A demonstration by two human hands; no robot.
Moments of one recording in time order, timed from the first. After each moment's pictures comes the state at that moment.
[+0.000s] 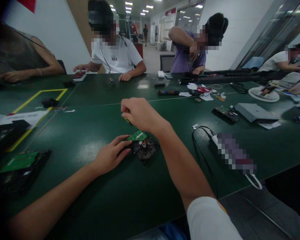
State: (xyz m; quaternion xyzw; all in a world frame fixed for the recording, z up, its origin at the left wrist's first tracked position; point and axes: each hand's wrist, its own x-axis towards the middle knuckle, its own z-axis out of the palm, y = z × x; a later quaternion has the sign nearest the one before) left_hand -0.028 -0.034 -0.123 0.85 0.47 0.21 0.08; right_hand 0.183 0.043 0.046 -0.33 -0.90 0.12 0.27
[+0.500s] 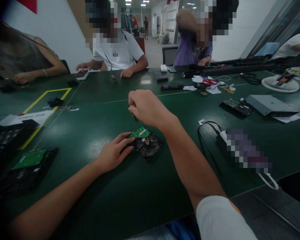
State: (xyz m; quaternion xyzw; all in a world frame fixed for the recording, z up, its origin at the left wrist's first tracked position) left_hand -0.028 -0.037 -0.118 0.86 0.47 0.21 0.08; right_hand 0.196 0.047 0.047 -0.37 -0.89 0.08 0.26
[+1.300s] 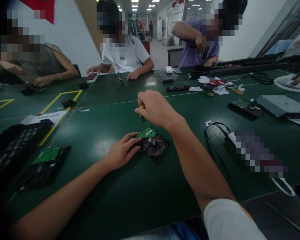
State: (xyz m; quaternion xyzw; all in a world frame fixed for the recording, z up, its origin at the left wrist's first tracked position) left_hand -0.029 -0.037 -0.118 0.86 0.46 0.21 0.09; right_hand 0.195 0.050 0.043 -0.39 -0.88 0.04 0.26
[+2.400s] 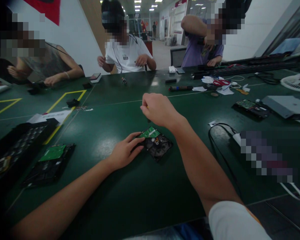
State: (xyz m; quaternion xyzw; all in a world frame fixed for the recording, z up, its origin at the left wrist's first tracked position) left_hand -0.029 -0.037 -0.115 0.86 0.46 0.21 0.09; right_hand 0.188 0.053 0.036 -0.43 -0.88 0.00 0.23
